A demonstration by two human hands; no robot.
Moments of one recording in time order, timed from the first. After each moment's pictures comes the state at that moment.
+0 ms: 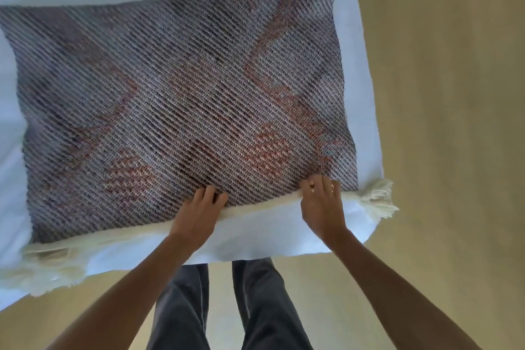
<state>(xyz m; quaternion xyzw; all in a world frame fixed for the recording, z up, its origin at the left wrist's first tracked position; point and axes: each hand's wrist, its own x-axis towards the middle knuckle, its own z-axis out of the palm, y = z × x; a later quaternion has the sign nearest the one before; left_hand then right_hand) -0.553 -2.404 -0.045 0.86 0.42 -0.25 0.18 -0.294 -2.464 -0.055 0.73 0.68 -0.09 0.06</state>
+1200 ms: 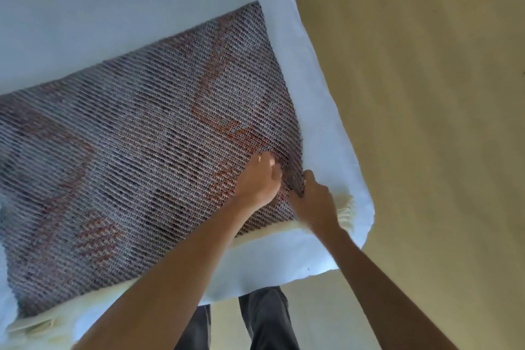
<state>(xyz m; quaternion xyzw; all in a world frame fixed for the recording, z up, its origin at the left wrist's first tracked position) -0.326 -2.330 -0.030 0.75 0.51 -0.05 0.42 -0.225 -2.421 -0.032 0.84 0.38 -0.38 -0.11</state>
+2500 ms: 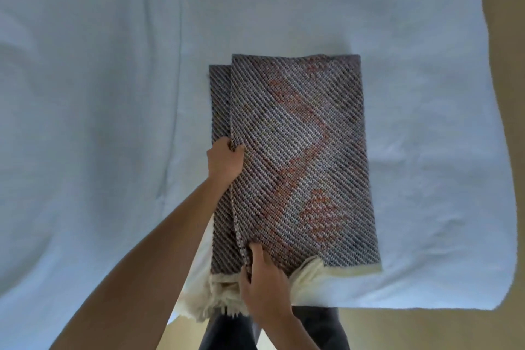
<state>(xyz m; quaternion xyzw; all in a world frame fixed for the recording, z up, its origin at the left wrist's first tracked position) -0.803 -2.161 -0.033 0.49 0.76 0.09 0.42 -0.744 -2.383 0.004 0.71 0.54 -0.44 -0.02</state>
